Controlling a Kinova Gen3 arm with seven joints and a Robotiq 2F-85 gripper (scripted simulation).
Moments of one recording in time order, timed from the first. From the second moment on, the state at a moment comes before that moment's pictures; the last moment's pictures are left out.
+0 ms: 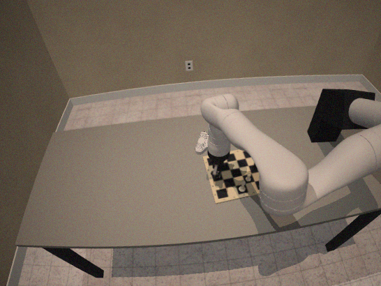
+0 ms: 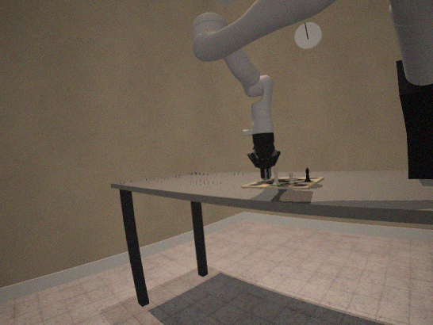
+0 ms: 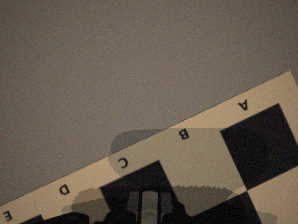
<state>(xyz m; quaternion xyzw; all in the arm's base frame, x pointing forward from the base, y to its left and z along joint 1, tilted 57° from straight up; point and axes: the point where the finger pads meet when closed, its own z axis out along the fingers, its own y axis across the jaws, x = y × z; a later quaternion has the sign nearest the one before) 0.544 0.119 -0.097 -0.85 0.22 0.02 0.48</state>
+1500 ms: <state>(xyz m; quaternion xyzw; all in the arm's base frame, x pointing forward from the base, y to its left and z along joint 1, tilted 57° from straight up) 0.525 0.037 -0.044 -0.85 0.23 0.02 0.48</state>
